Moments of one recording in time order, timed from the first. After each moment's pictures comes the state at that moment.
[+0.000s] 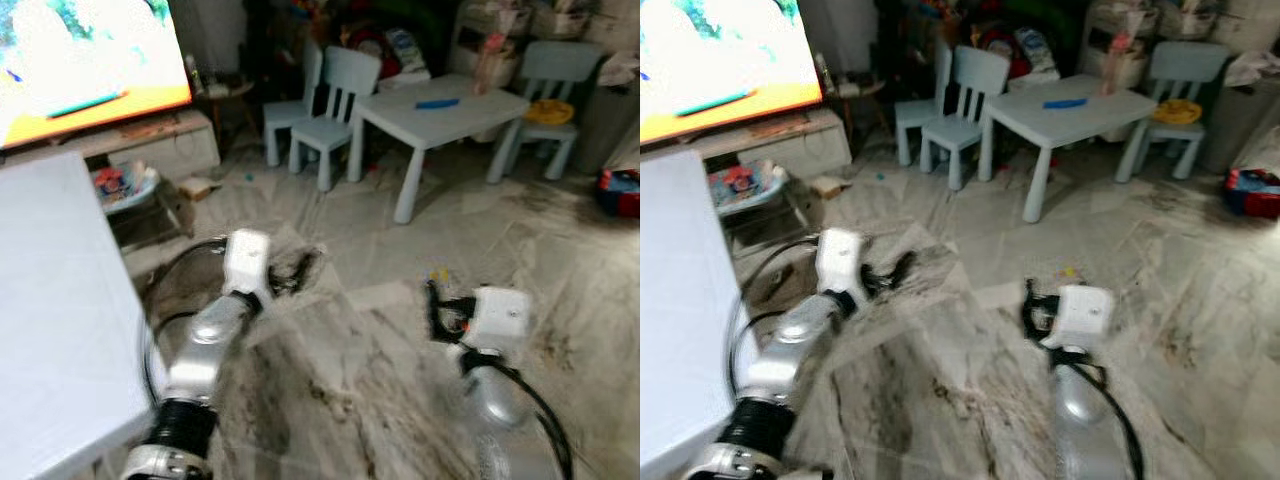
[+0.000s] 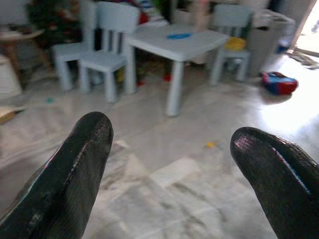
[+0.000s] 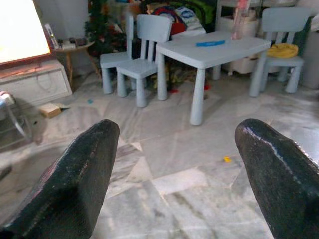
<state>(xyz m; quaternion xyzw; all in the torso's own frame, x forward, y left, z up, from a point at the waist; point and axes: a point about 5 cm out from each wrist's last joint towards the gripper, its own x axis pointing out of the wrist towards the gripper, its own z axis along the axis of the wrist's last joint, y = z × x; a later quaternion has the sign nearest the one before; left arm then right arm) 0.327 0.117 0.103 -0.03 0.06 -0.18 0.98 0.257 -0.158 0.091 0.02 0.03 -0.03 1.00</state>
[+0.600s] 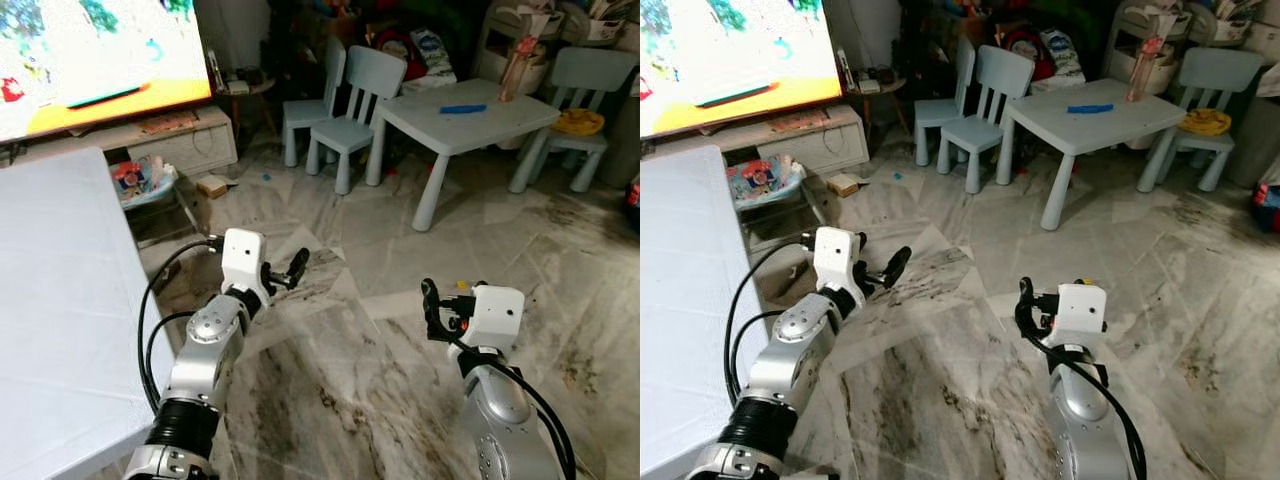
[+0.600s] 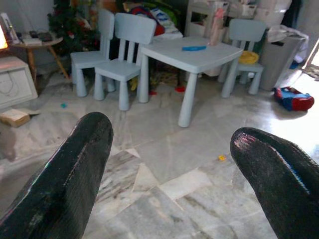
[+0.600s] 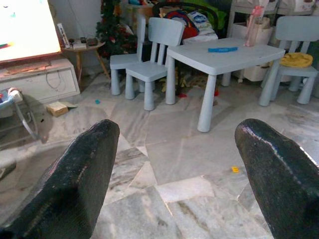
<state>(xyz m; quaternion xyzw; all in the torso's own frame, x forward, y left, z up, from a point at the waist) 0.326 0.105 0.106 -0.03 0.04 -0.20 0.98 0.258 -0.166 0.092 0.01 0.03 -0.04 1.00</state>
